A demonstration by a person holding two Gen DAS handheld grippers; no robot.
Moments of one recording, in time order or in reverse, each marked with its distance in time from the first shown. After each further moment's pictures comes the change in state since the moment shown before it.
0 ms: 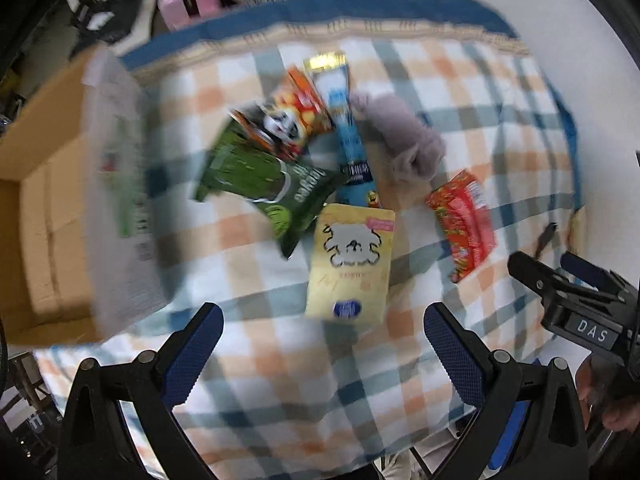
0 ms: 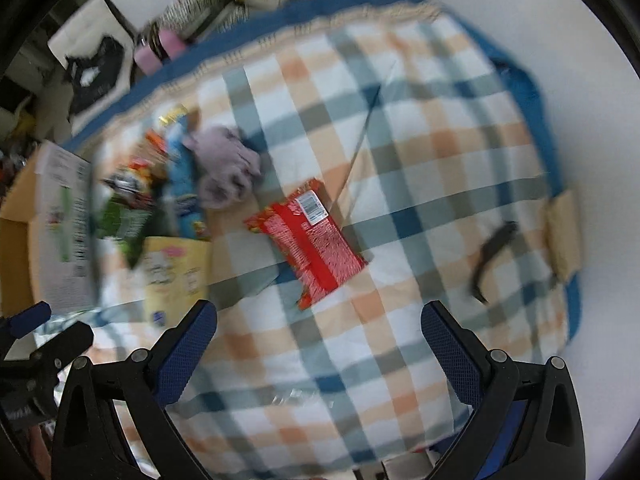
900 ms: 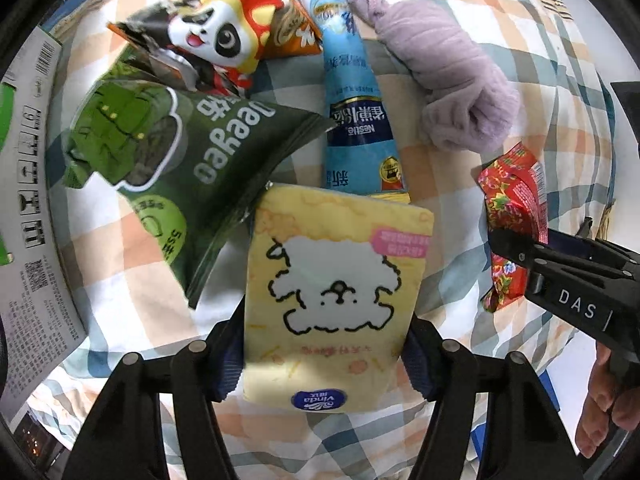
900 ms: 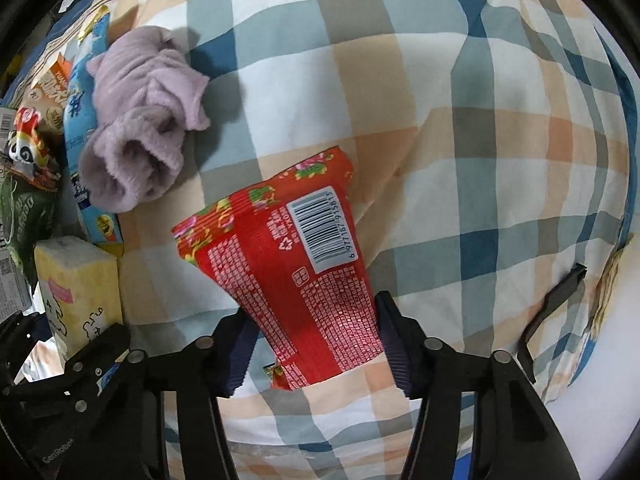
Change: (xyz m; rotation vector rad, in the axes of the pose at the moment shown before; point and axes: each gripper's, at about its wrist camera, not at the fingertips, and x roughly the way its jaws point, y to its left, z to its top) left arm 0.102 -0.017 0.000 -0.006 0.124 -0.026; right arm 0.154 0.035 0.030 -0.095 0.234 -0.054
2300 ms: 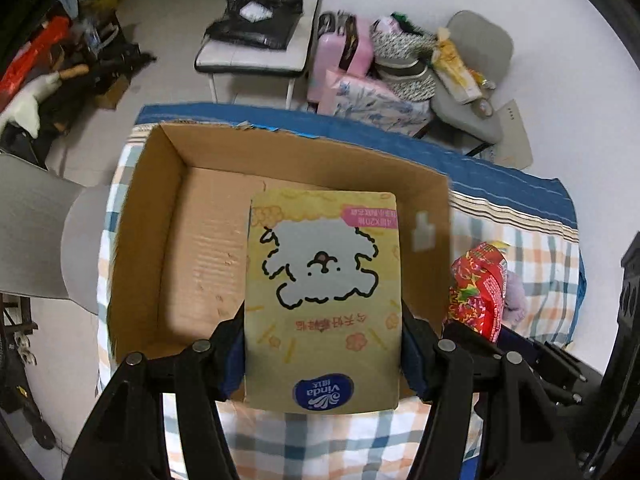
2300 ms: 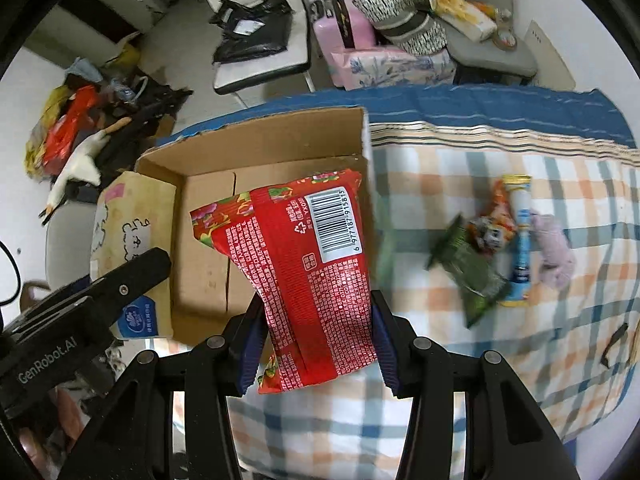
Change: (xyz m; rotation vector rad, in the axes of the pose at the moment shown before) left arm -0.227 0.323 -0.011 -0.355 -0.352 -0.029; right arm -0.212 0.352 -0.030 -0.182 -0.260 0.258
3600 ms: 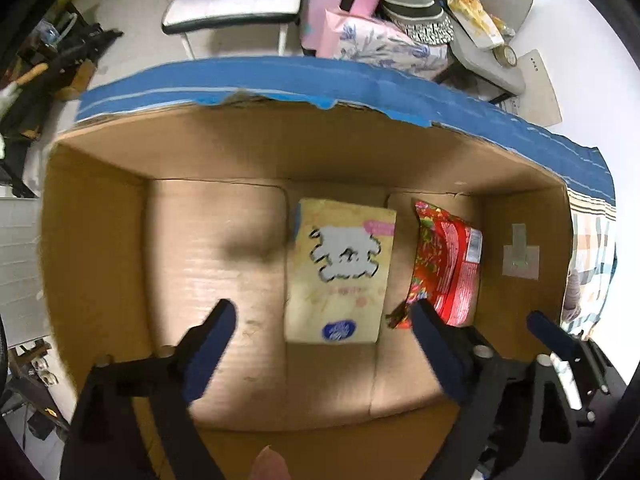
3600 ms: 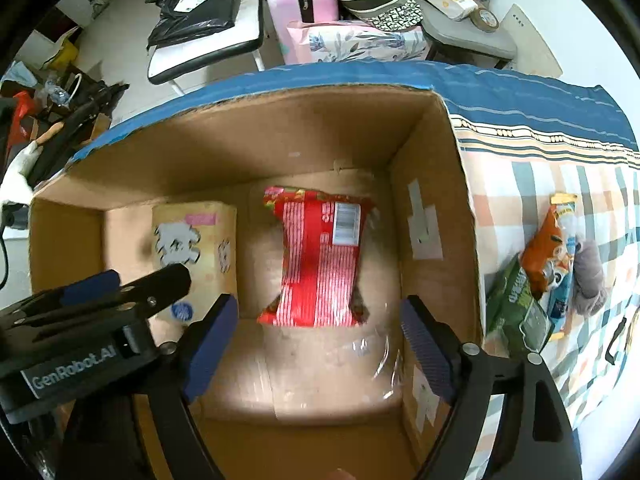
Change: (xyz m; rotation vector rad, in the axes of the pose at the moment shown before) left arm 0.108 0.041 0.048 0.098 0.182 0.013; right arm 0.118 0.041 0.054 0.060 0.044 -0.192
